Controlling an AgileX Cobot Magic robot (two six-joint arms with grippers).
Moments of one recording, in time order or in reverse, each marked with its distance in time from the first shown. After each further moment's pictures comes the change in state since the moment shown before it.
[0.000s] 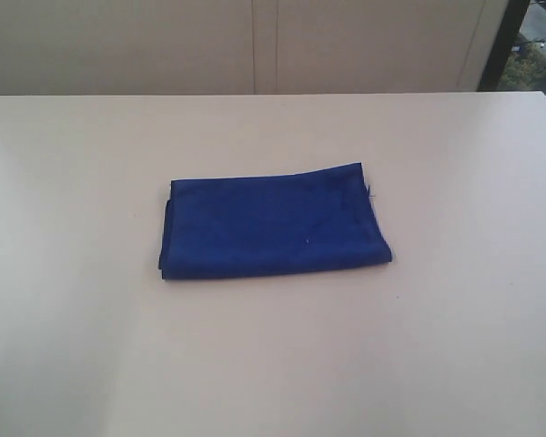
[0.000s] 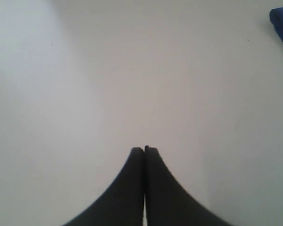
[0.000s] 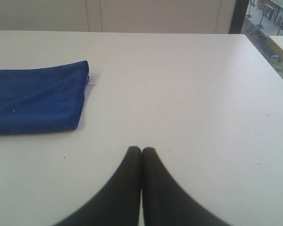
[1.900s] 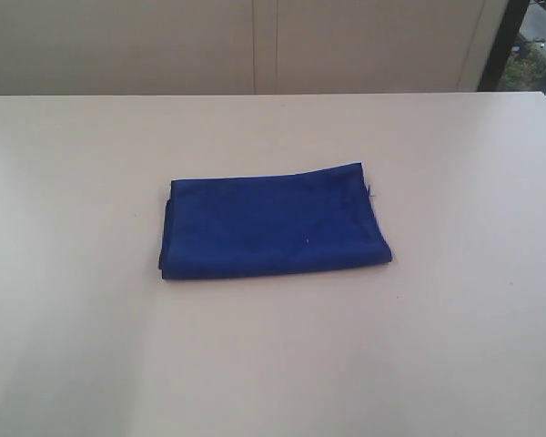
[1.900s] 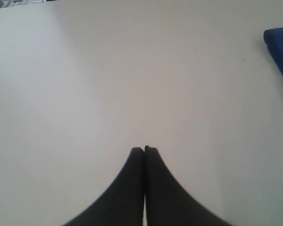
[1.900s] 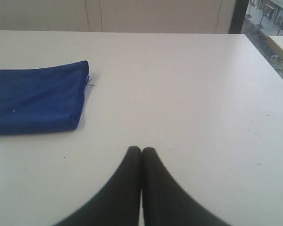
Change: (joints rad) left arm 0.000 0.132 -0.170 0.000 0.047 0.006; right arm 0.000 0.000 0.000 0.000 0.000 0.000
